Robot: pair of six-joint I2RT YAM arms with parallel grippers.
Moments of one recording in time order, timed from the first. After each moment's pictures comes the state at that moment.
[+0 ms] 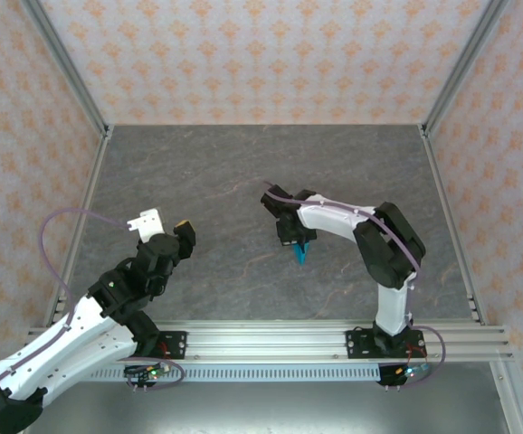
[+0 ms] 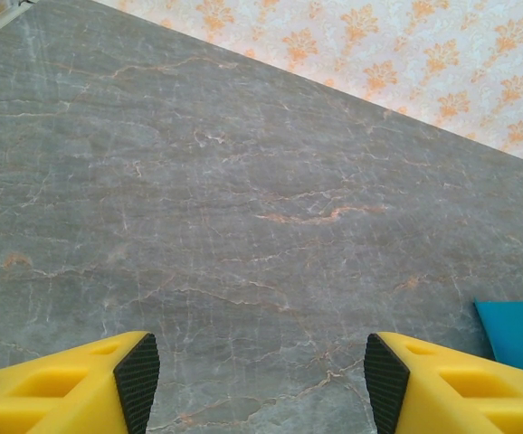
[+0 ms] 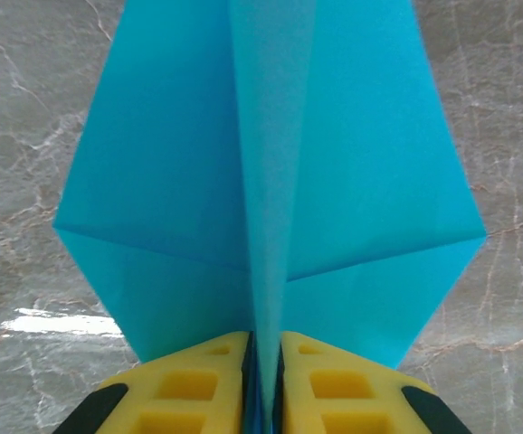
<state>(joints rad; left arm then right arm) -0.70 0.61 0.59 -0.55 -0.68 -0.72 0.72 1.90 1.27 -0.82 0.22 0.58</state>
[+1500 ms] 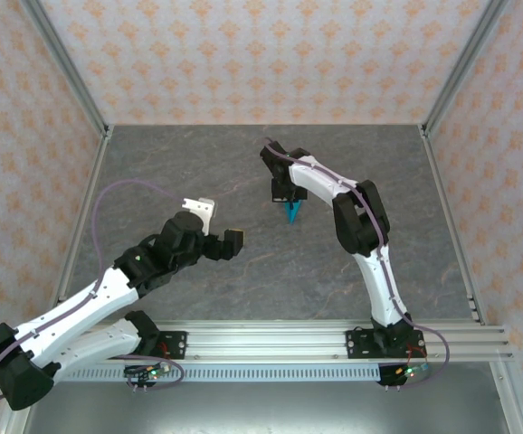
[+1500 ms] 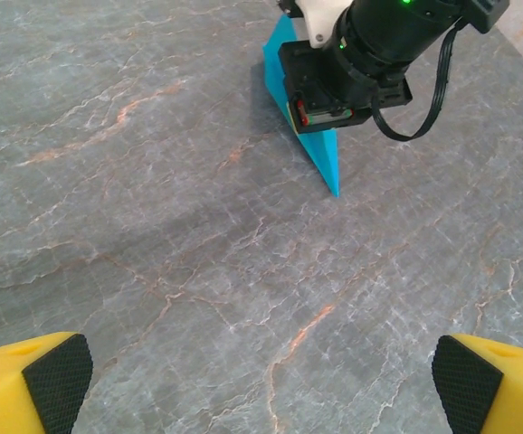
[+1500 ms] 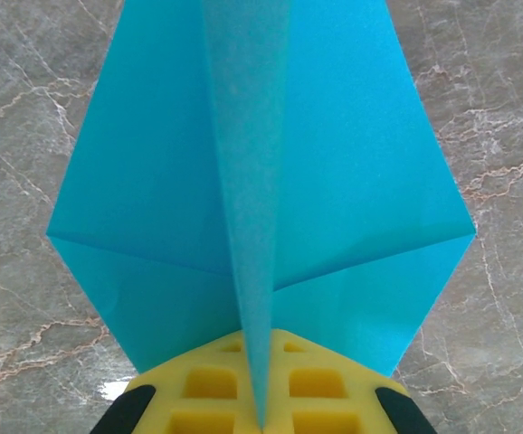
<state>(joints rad) -0.71 0.90 0.72 -0.43 -0.16 -0.43 0.56 2.30 1.91 -0.99 0.21 0.56</state>
